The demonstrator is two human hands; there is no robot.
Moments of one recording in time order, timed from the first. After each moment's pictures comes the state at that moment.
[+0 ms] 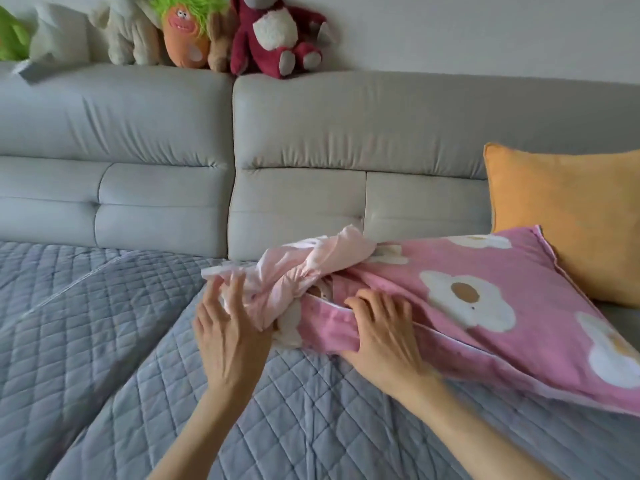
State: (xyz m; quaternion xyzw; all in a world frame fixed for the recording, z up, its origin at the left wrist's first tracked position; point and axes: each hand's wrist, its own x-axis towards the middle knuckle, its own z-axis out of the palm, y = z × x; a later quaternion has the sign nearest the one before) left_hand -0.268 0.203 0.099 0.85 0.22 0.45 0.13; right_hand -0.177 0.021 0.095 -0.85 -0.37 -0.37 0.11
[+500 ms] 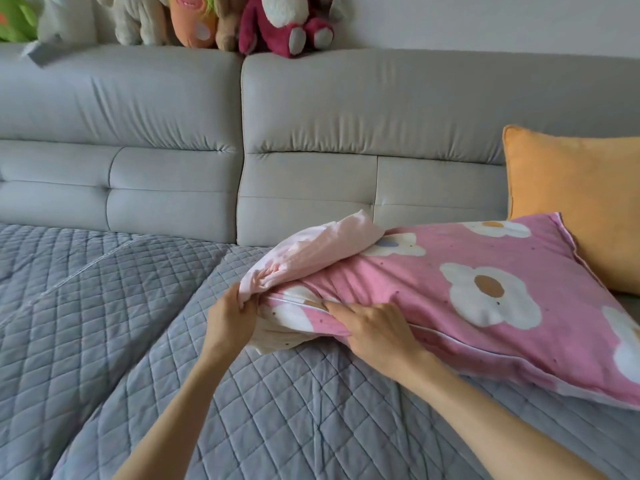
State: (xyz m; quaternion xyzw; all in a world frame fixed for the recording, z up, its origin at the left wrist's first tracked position) left_hand -0.262 0.235 0.100 0.85 0.27 0.30 0.34; right_hand -0.182 0.035 0.102 -0.79 -0.49 -0.33 0.13
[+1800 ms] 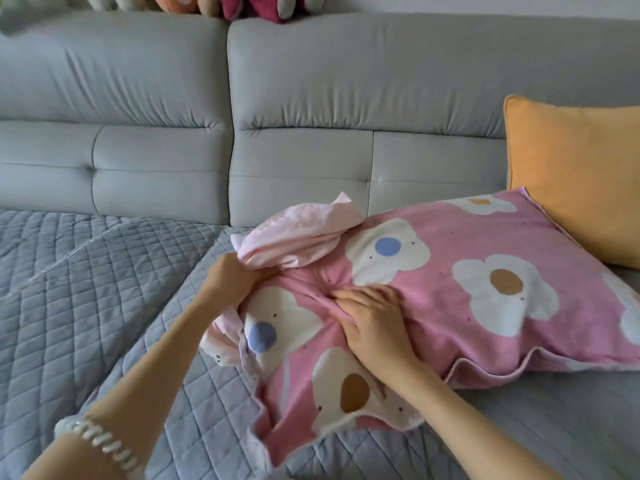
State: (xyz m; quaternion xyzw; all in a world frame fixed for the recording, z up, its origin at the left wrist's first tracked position) left_hand -0.236 0.252 0.123 0.88 0.29 0.15 0.33; right_hand -0.207 0.030 0.084 -0.83 -0.41 -0.26 0.27
